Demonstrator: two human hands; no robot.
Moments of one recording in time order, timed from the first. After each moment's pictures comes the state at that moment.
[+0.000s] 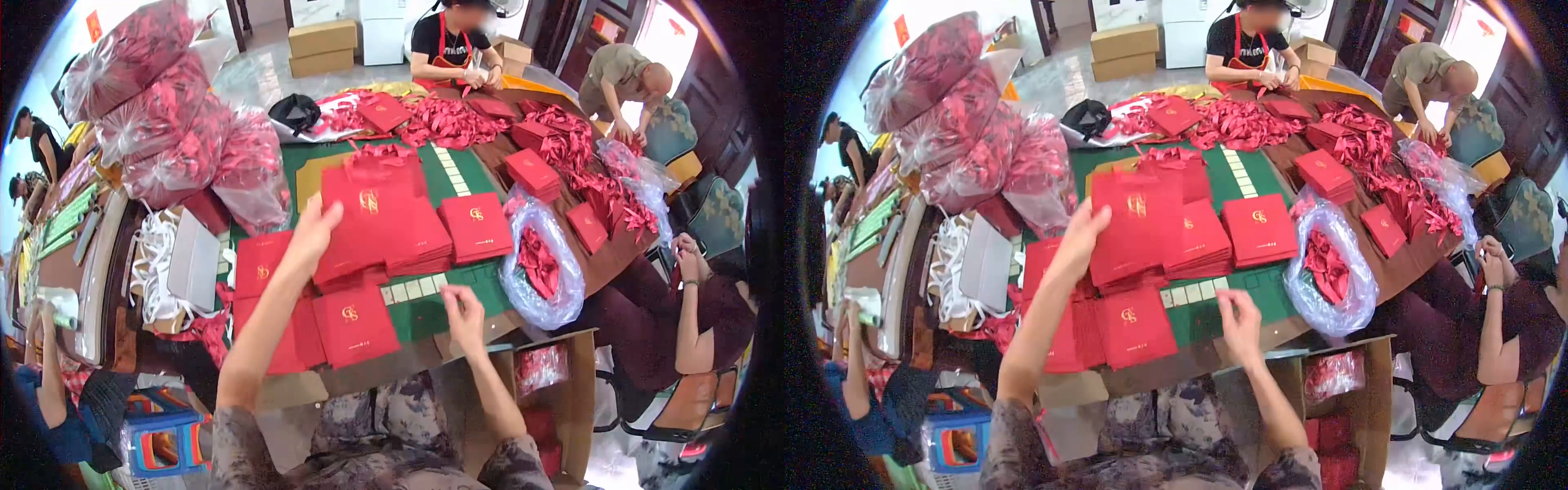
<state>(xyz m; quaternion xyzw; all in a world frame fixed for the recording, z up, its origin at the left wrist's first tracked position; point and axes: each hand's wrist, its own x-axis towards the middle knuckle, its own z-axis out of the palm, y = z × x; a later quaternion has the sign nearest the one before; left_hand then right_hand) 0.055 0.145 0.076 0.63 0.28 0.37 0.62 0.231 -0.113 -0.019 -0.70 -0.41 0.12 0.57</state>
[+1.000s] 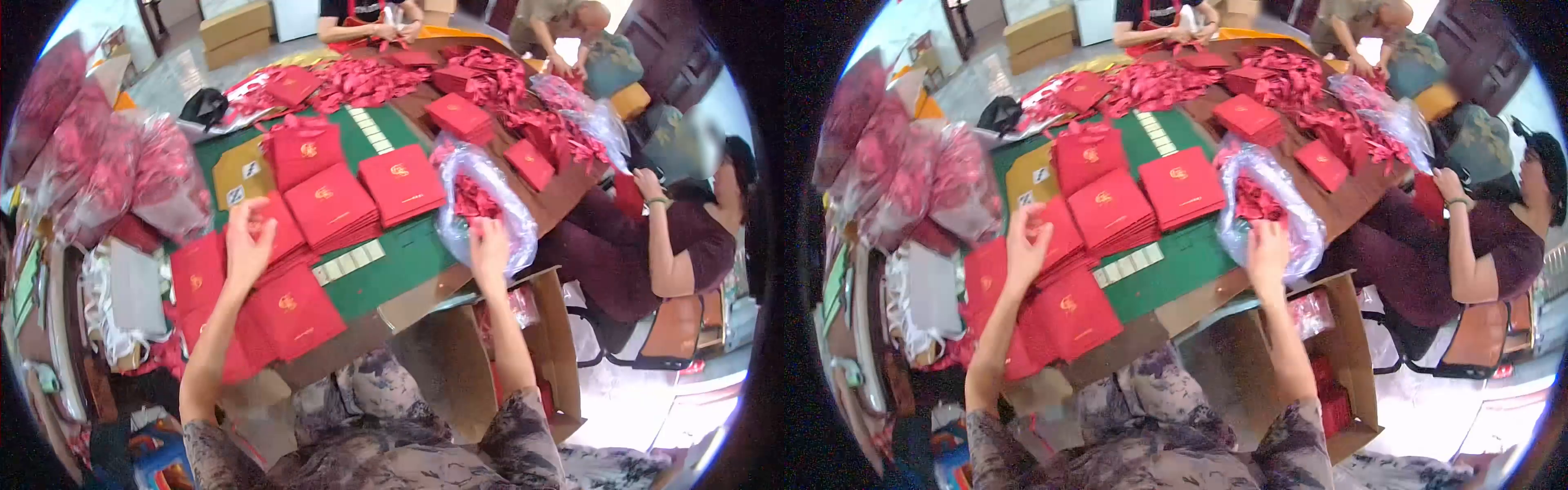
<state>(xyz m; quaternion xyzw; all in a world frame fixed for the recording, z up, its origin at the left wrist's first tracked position) 0.063 0.128 0.031 0.82 0.28 0.38 0.31 0.372 -0.184 -0.016 -0.86 -0.38 -0.21 0.27</state>
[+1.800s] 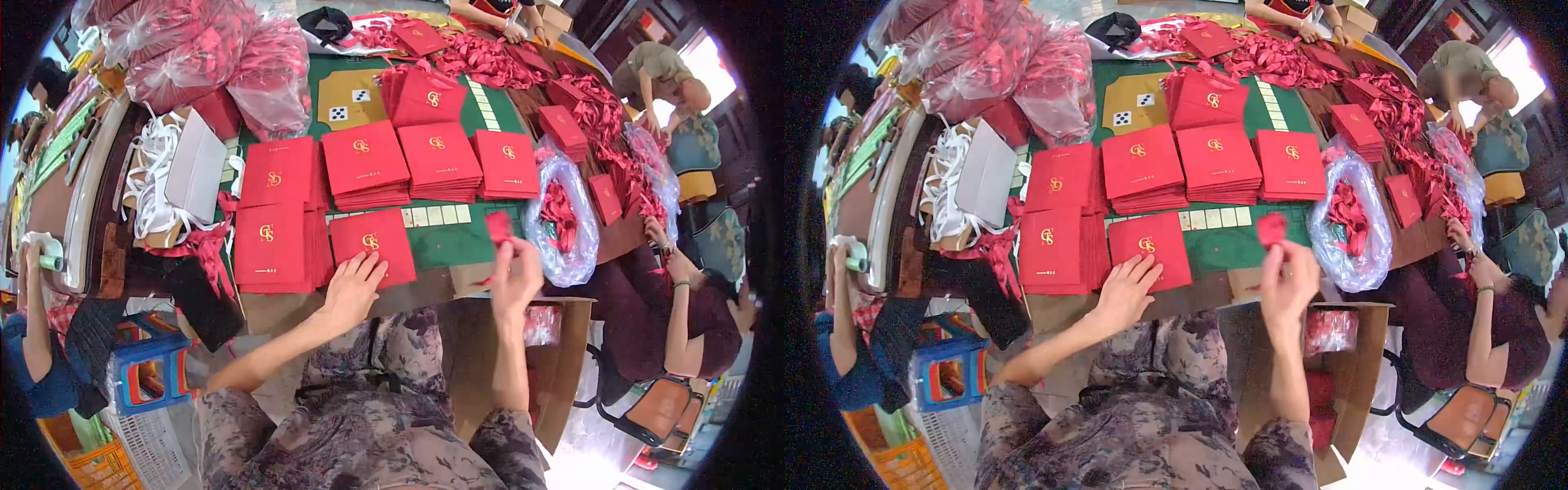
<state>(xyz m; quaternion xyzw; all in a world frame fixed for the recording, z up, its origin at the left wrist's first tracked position) -0.043 -0.039 -0.037 0.95 0.26 0.07 0.15 0.213 -0.156 0.044 -0.77 -0.45 -0.14 0.43</state>
